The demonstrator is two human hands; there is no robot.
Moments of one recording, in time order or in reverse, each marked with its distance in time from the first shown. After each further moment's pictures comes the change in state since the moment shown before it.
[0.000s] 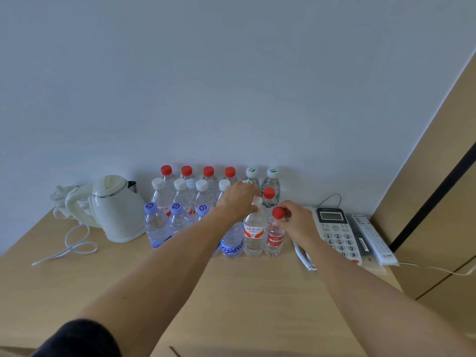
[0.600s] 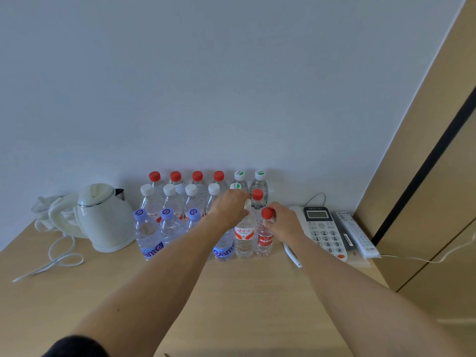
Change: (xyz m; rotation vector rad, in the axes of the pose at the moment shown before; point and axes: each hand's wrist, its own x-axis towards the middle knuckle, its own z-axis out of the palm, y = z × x) left_hand -0.010 0.007 0.007 -0.036 0.010 -0.007; right_hand -0.007 -0.017 -0.002 -0.162 -0.068 0.097
